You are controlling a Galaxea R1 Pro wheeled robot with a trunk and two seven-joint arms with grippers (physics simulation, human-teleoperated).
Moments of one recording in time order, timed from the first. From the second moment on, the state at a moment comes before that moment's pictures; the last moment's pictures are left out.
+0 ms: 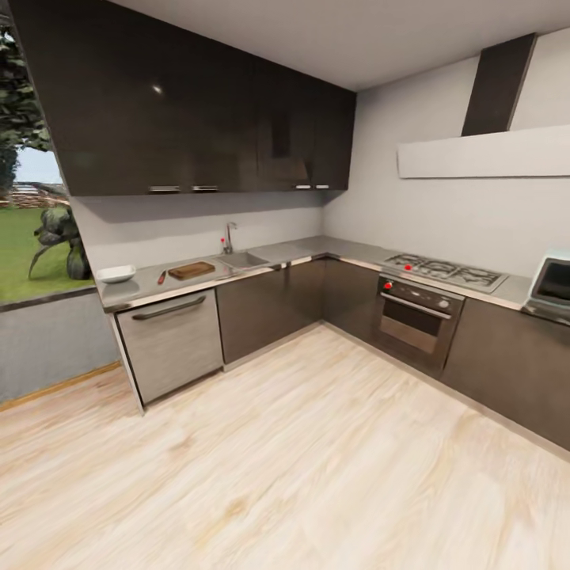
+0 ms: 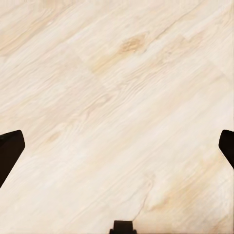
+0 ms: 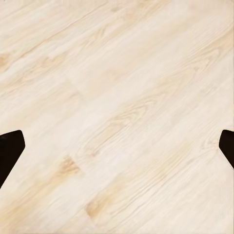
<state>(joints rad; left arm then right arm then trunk) 0.01 0.03 0.02 -0.46 0.01 -0.32 0.00 0.00 -0.02 0.00 -0.52 0.00 -0.32 -0.03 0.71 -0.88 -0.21</state>
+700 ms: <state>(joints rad) 0.01 0.03 0.02 -0.46 0.01 -0.32 0.00 0.00 -0.02 0.00 -0.52 0.00 -0.32 -0.02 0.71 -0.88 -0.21</state>
